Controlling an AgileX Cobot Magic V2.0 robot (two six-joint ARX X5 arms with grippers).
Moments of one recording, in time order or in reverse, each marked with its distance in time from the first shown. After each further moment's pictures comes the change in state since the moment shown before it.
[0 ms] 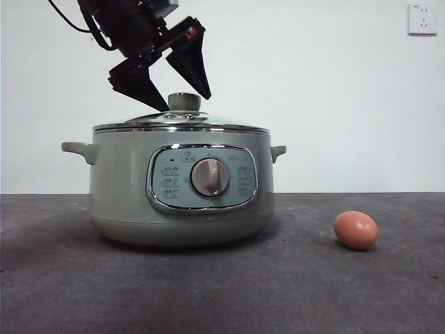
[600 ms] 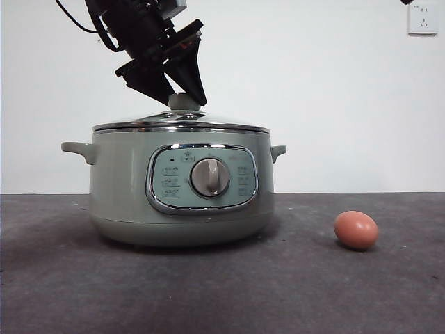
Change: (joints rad) left arm -0.029 0.003 0.002 -0.005 -0.022 -0.001; right arm 0.000 0.023 0.000 0.006 0.000 0.000
